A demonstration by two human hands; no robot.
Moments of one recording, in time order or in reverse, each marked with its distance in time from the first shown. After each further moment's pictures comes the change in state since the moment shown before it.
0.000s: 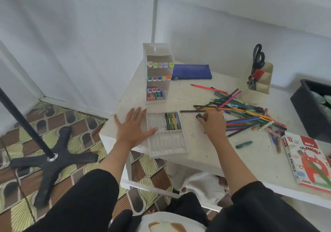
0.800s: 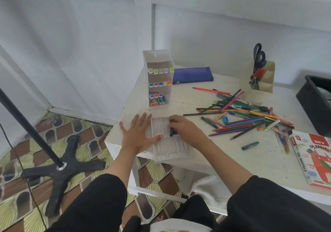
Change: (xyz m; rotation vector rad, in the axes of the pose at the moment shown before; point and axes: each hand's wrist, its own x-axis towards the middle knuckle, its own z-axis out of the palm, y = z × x) left_hand 0.001 0.002 -0.004 0.026 -0.092 0.003; right_hand -0.018 -0.054 0.035 0.033 -0.215 -0.788
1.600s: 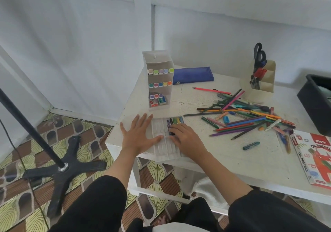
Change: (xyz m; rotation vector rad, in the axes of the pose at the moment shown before) left_hand 0.000 0.000 0.001 -0.009 0.021 -0.002; right_hand -0.024 -0.019 0.018 -0.063 0.265 -0.022
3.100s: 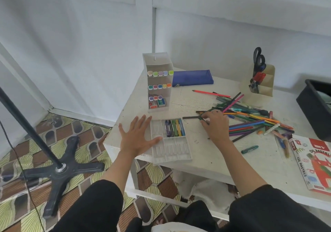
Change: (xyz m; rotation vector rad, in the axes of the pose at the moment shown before) left_hand 0.000 -0.001 0.002 -0.005 0.023 0.010; right_hand 0.003 0.080 -0.045 -0.088 0.037 0.622
